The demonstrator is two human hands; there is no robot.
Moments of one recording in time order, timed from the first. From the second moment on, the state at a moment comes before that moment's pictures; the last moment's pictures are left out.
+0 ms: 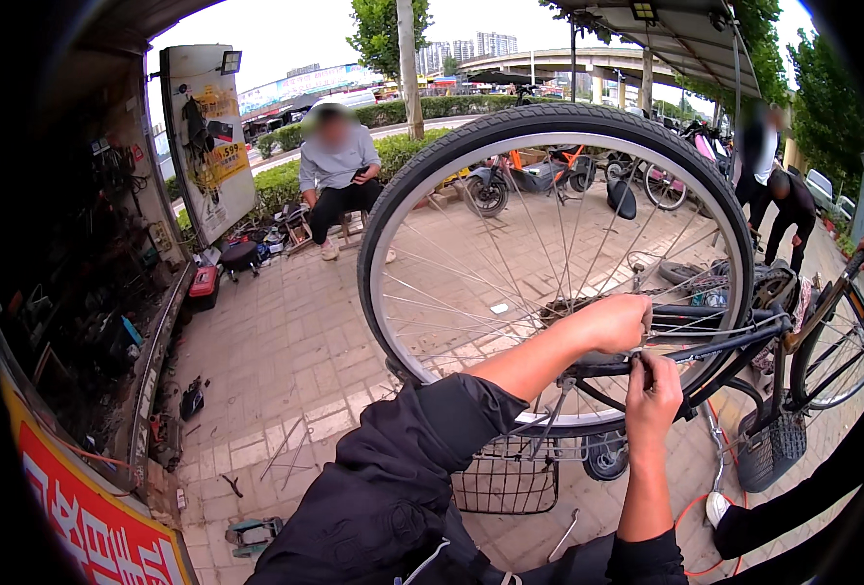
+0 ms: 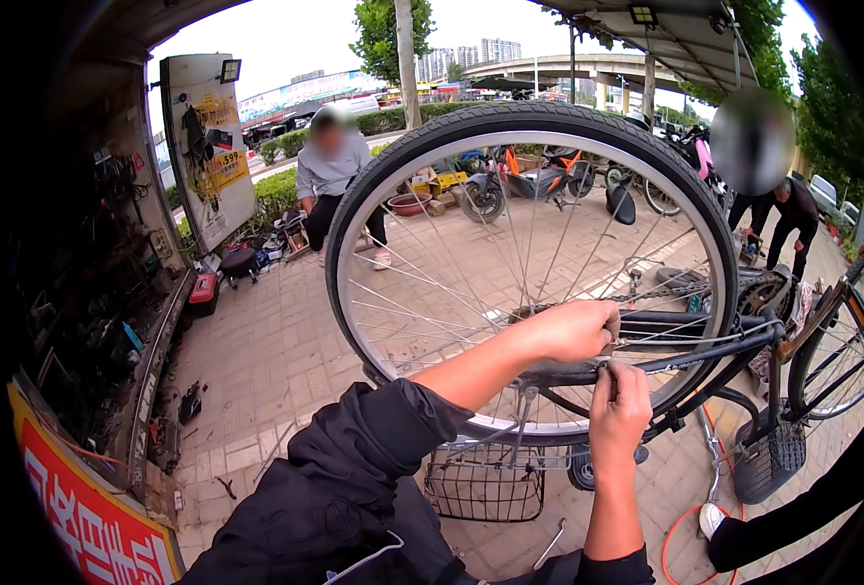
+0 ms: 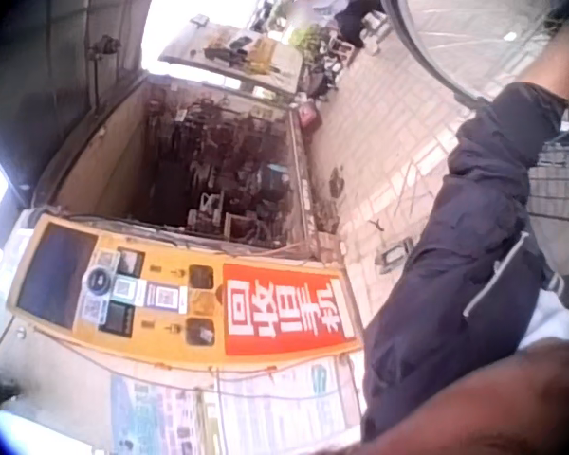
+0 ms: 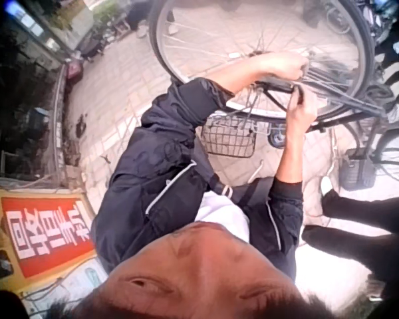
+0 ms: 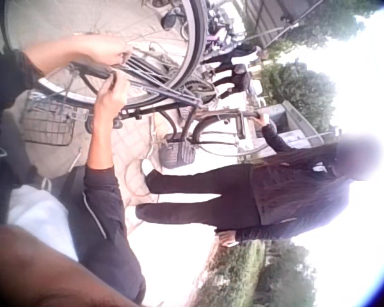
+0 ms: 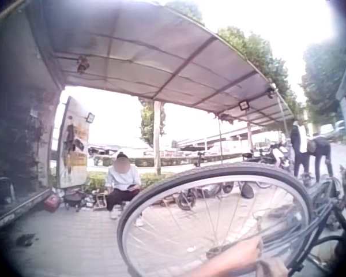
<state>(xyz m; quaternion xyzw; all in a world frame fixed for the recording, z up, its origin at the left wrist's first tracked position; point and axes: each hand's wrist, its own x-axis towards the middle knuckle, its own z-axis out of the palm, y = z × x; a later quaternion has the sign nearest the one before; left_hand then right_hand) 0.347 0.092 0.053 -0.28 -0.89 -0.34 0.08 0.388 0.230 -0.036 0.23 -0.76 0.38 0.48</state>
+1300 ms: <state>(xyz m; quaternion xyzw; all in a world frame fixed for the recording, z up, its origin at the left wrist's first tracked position) 0.306 0.105 0.052 -0.30 -0.88 -0.36 0.03 0.345 0.242 -0.056 0.19 -0.73 0.41 0.51</state>
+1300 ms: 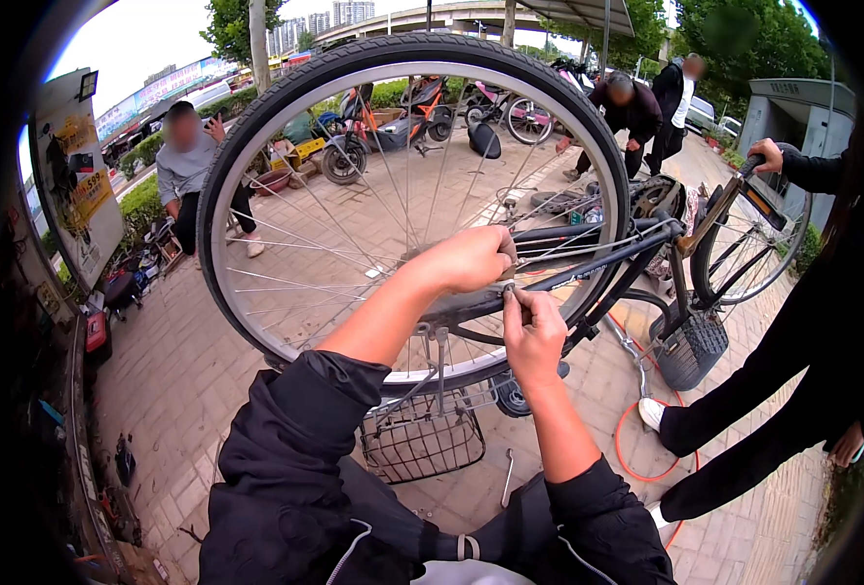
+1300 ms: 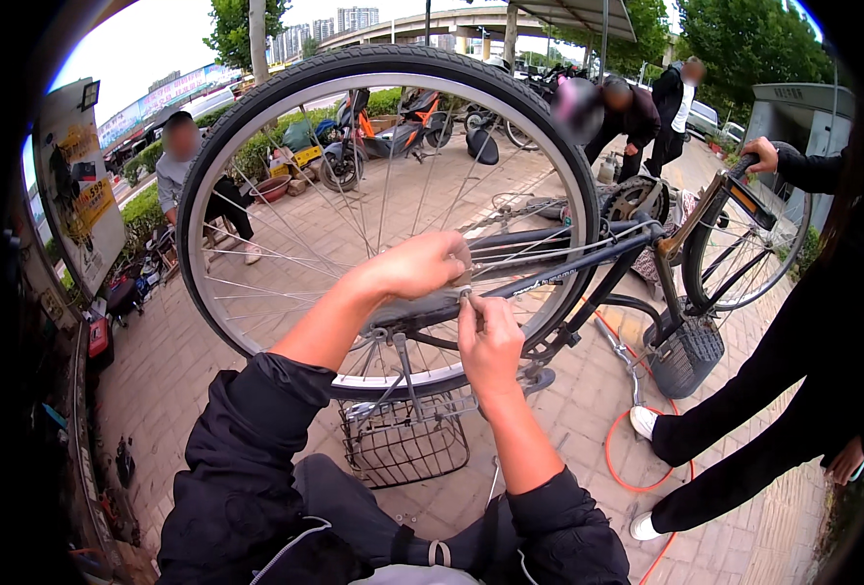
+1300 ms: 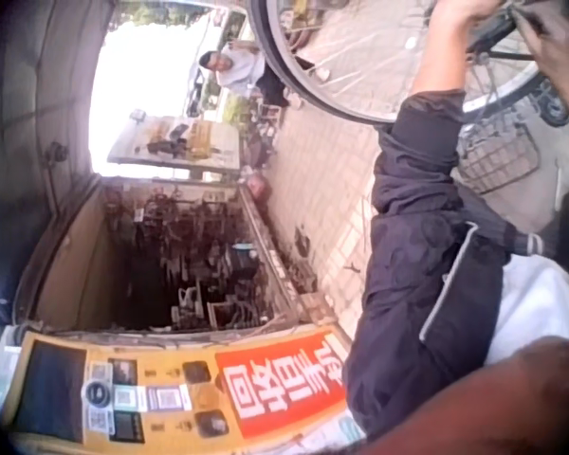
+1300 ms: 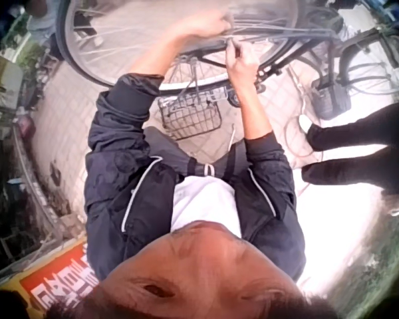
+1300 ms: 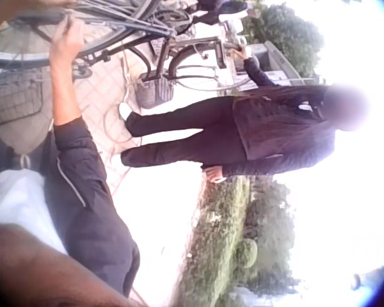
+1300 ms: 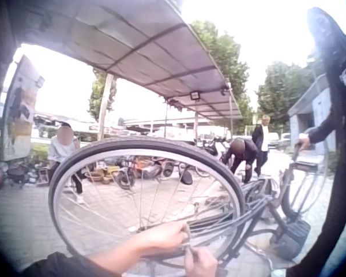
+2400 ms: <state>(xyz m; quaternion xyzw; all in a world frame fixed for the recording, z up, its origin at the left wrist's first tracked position) 0.287 0.082 0.127 -0.15 -0.87 -0.46 -0.08 0.338 0.189 0.059 -0.26 -0.38 0.88 0.03</state>
